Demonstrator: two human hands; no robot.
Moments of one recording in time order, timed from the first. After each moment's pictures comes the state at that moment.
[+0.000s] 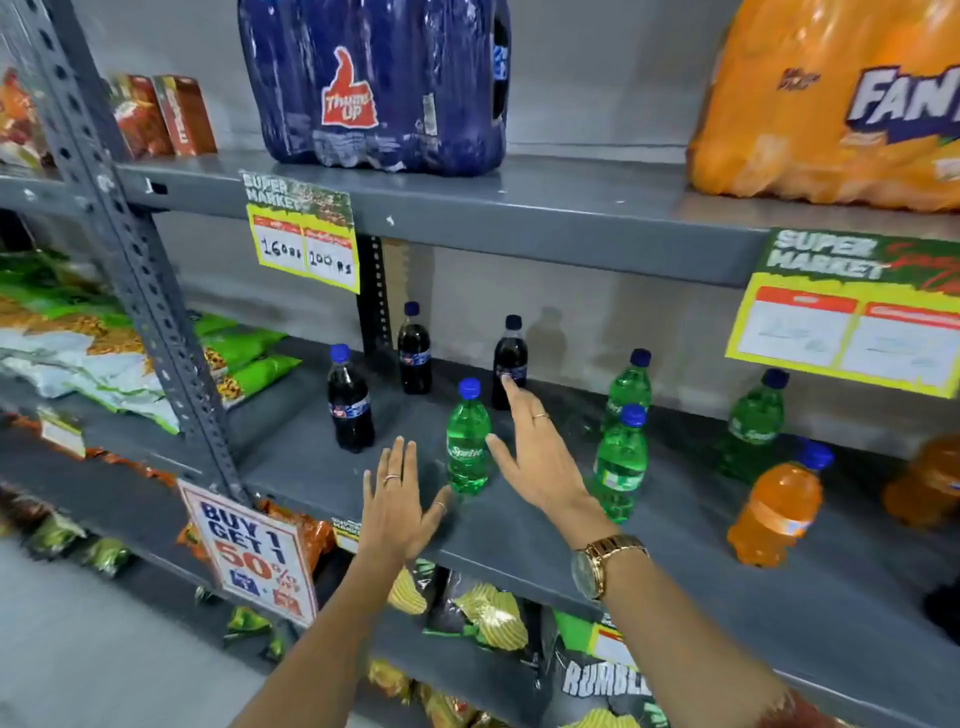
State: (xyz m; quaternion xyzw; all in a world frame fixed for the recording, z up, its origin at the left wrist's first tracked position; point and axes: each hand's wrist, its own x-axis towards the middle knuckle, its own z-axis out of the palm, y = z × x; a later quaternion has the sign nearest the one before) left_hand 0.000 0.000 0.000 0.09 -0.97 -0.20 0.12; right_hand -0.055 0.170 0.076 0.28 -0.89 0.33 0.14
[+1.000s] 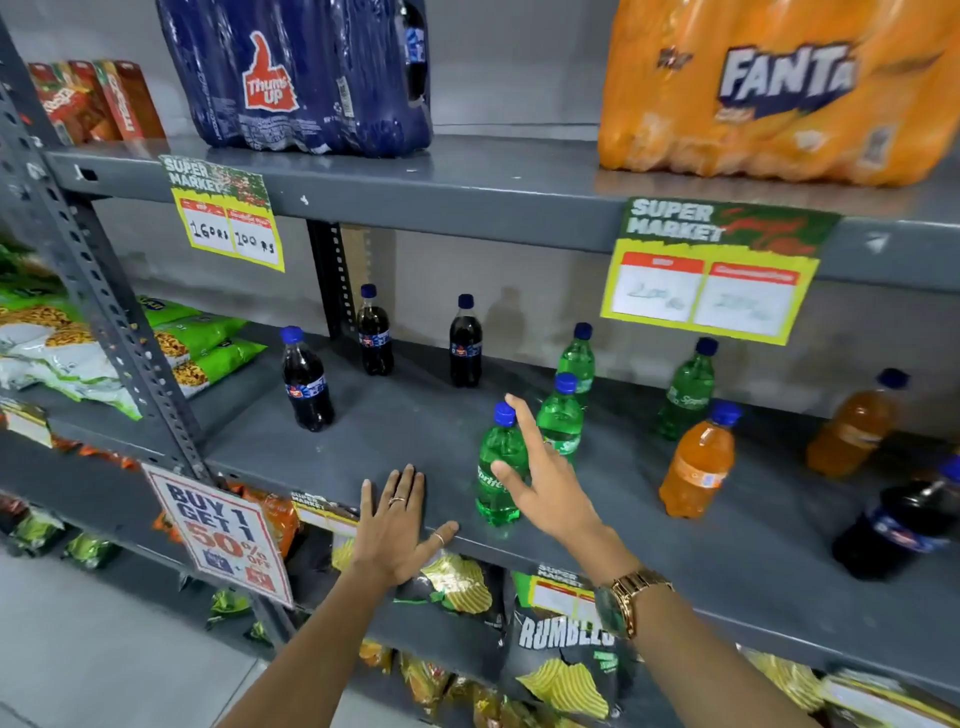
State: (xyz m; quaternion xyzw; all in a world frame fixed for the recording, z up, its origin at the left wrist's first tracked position) left_hand 0.031 0.058 -0.013 0.03 -1.00 -0.06 -0.02; right_hand -0.005 0.254 0.061 0.29 -0.87 0.39 0.09
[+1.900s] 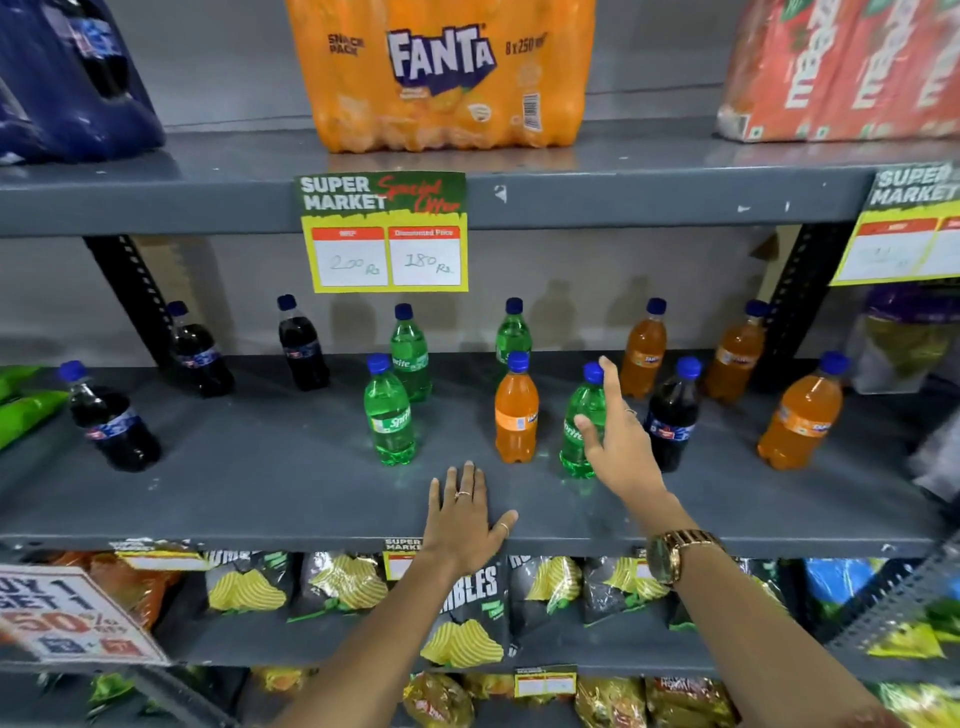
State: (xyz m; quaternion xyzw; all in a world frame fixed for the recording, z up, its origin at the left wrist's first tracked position) left_hand 0.027 0.292 -0.005 -0.14 -0.98 -0.07 -0.08; right_hand 0.016 0.491 0.053 0.04 -0.90 0.37 0.24
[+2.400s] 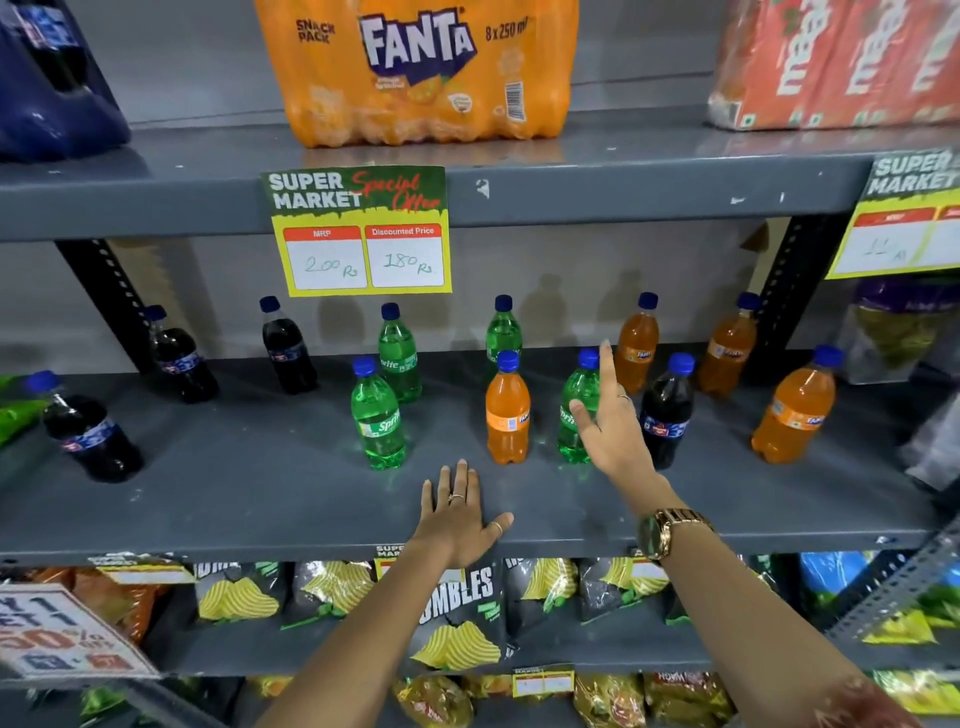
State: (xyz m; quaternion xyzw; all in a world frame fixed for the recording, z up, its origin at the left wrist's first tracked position) left_hand 0.014 0.293 0.001 -0.14 -0.97 -0.06 -0.19; right_hand -0.007 0.498 0.052 0.01 -0.90 0.39 0.22
